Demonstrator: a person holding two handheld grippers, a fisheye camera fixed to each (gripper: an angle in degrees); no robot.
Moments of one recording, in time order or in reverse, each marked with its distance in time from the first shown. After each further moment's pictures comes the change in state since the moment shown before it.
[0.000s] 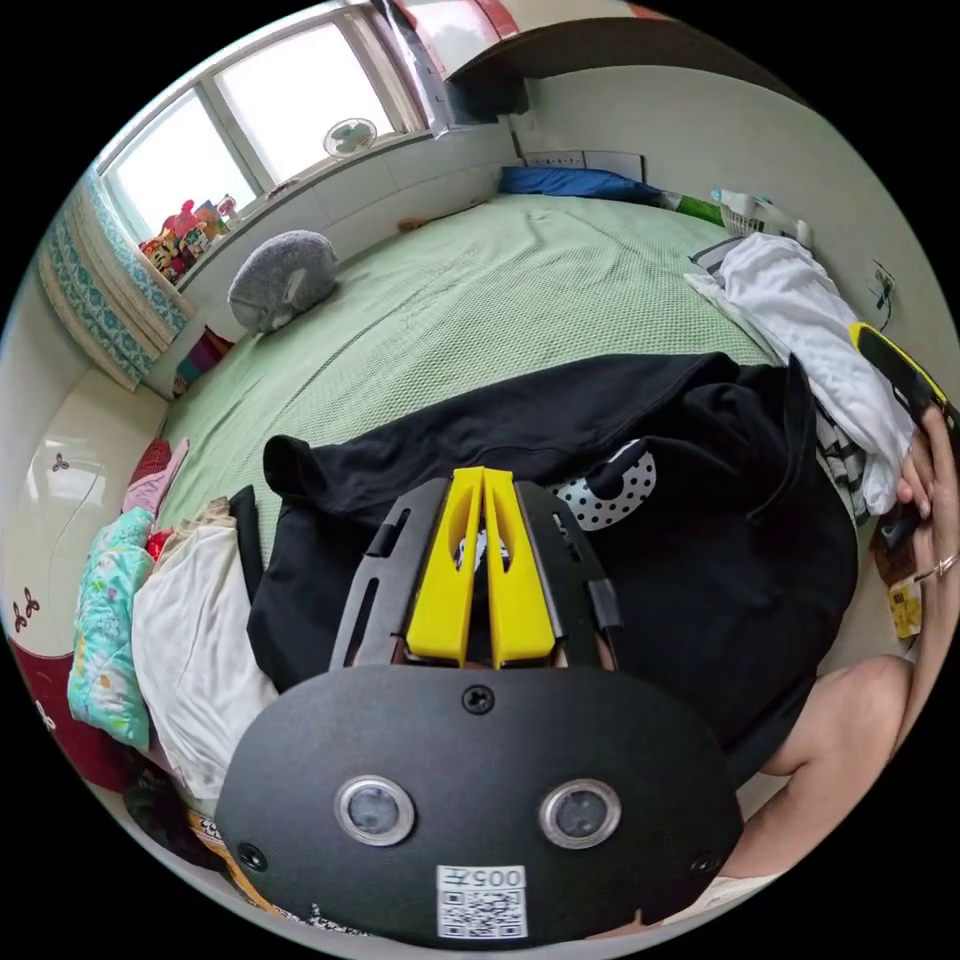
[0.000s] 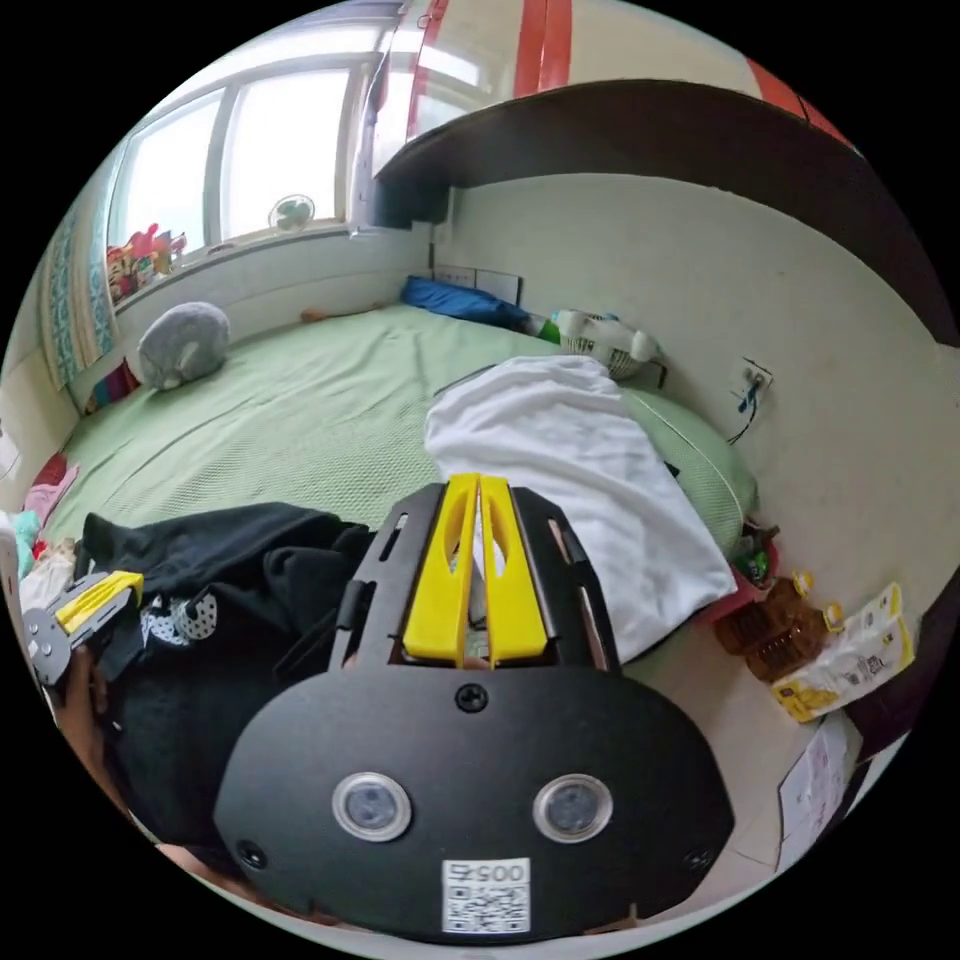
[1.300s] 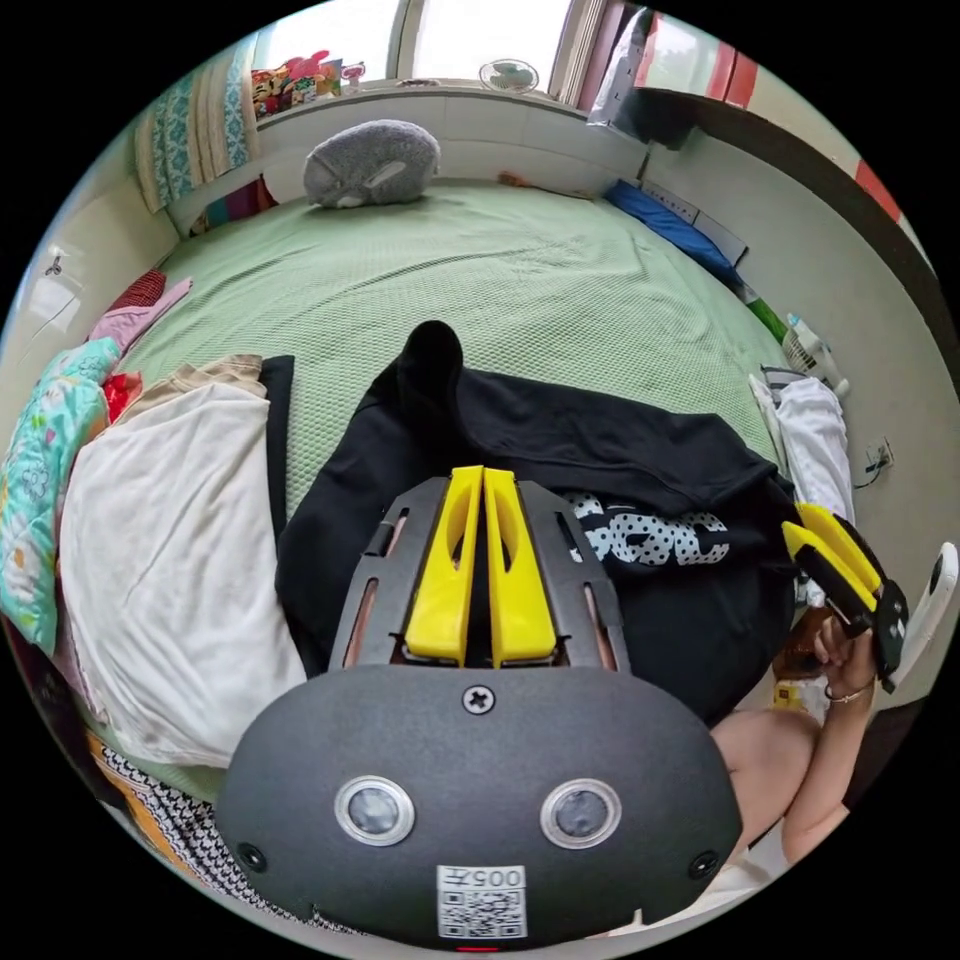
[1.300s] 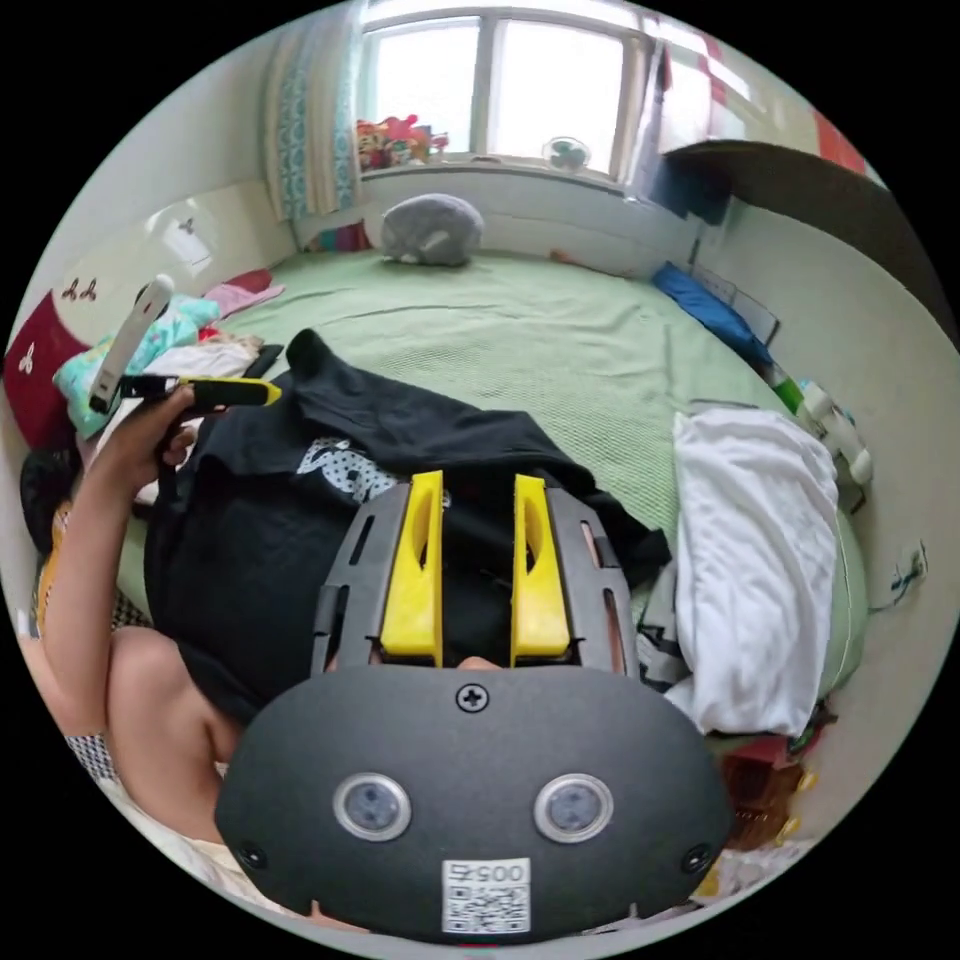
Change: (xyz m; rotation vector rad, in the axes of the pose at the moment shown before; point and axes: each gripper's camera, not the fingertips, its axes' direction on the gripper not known) left arm -0.189 0.002 -0.006 -0.072 0.224 -0.336; right arm -0.095 0.004 -0.012 -0.161 -0.414 -0.558
